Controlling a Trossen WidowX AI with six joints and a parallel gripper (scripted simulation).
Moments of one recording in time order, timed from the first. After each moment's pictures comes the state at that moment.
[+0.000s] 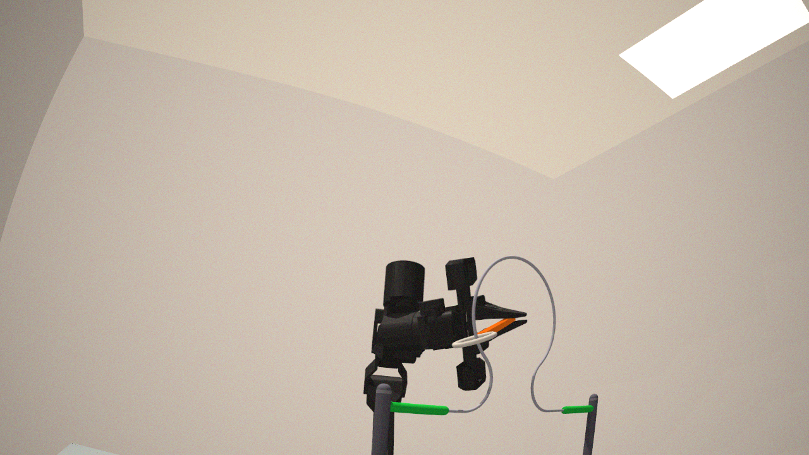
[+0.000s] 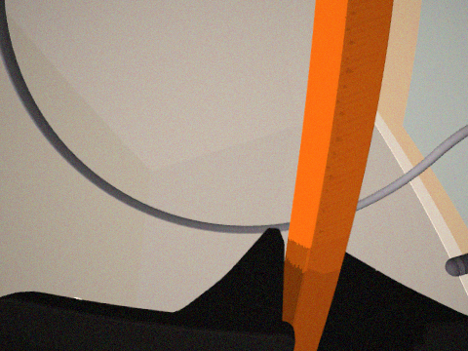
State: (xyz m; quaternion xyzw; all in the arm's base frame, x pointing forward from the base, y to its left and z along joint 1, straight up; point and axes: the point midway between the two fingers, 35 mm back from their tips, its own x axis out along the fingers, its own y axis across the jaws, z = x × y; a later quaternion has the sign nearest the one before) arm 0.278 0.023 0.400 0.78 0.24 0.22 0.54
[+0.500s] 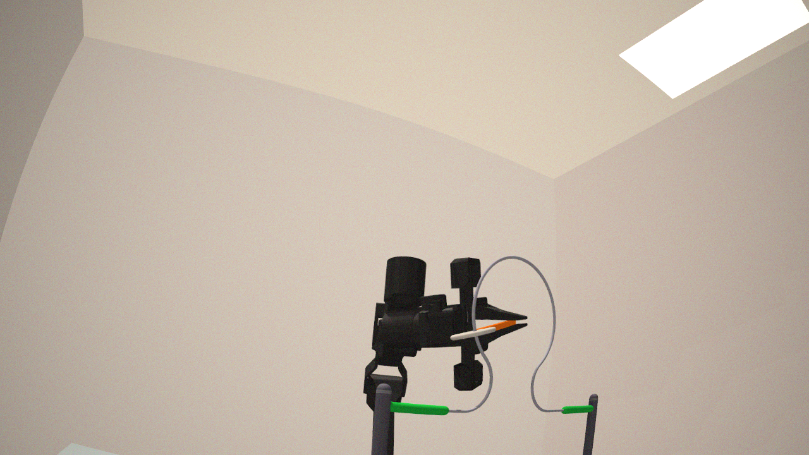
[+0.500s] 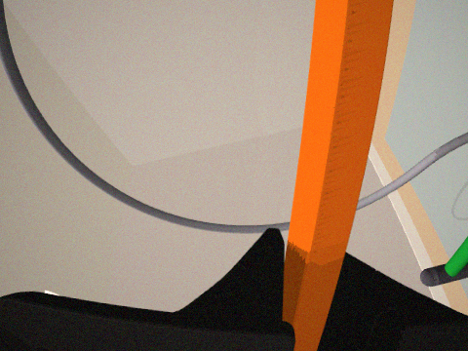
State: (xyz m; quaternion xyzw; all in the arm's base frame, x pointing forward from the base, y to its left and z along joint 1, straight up) arm 0.278 0.024 0.398 0.75 0.25 0.21 0.57
